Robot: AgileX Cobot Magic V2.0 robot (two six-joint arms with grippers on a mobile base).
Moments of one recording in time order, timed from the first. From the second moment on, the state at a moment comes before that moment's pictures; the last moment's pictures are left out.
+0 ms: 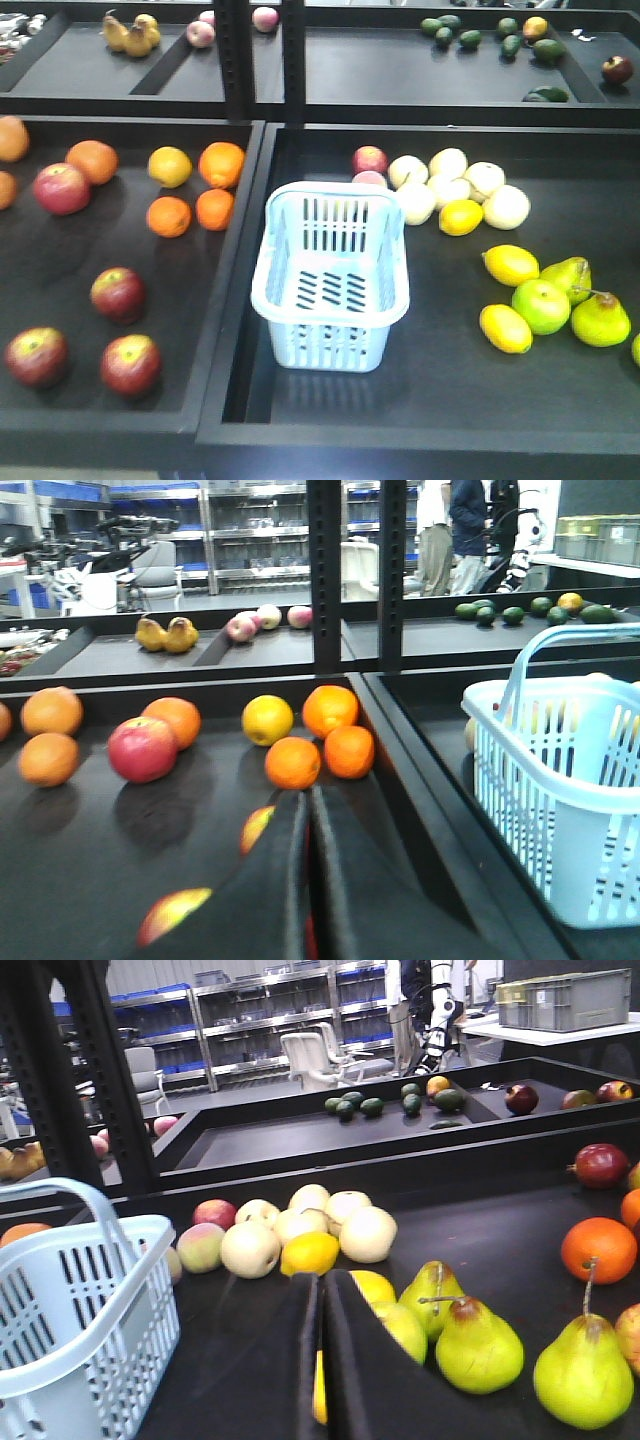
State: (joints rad) left arm -0.06 -0.01 0.03 0.13 0.09 -0.11; right arm -0.07 -0.01 0.03 -0.11 0.09 0.21
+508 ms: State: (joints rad) left arm -0.06 -0.01 0.03 0.13 0.09 -0.11; right arm -0.07 -0.01 0.03 -0.11 0.09 0.21
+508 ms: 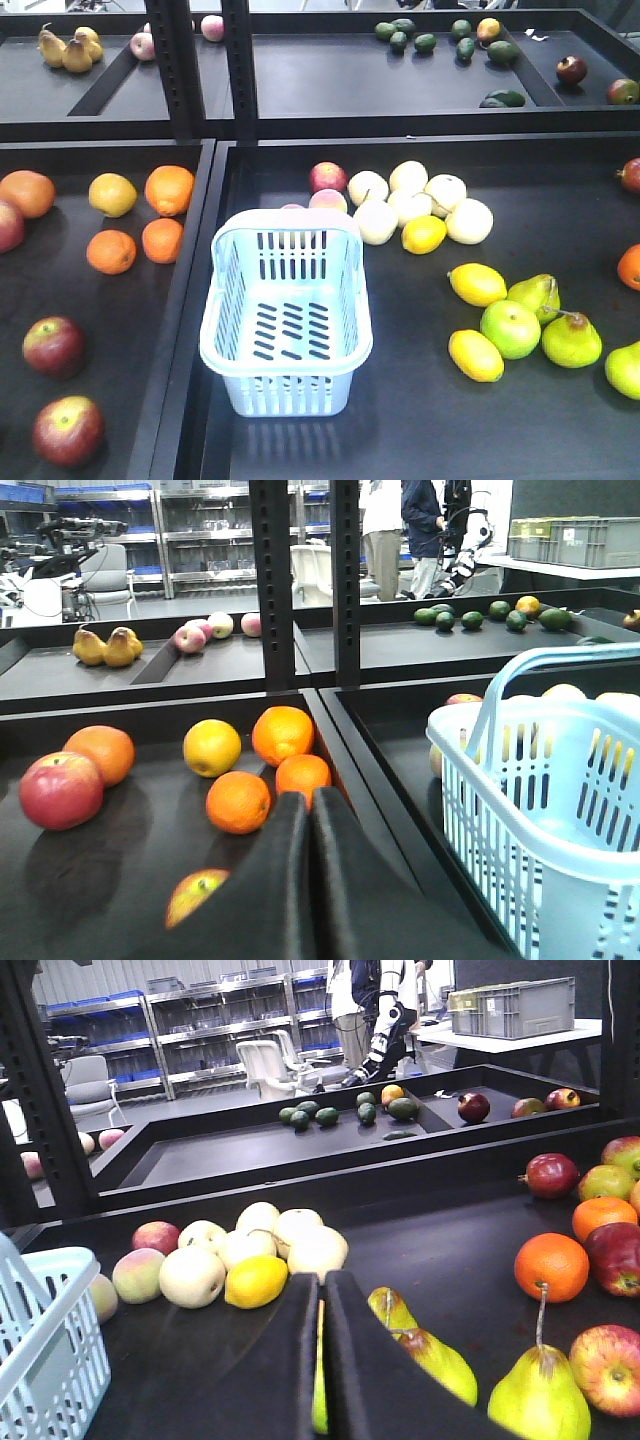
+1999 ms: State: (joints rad) left arm -0.06 -0.01 0.03 0.13 0.09 -0.11; right arm -0.07 -0.01 0.03 -0.11 0.09 0.21
